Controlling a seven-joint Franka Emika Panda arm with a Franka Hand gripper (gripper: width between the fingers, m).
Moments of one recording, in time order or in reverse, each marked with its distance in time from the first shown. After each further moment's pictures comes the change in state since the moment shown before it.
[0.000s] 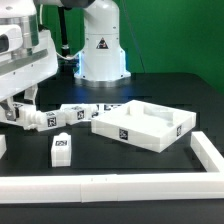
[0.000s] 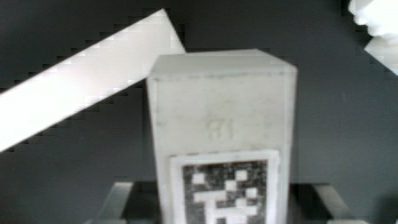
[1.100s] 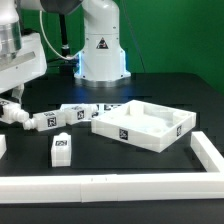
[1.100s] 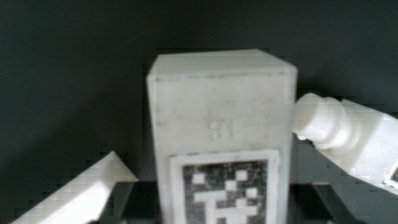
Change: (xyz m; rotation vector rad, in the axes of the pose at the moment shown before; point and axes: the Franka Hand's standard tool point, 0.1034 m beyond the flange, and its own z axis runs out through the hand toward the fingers) arm -0.058 -0.027 0.017 0.045 -0.034 0.142
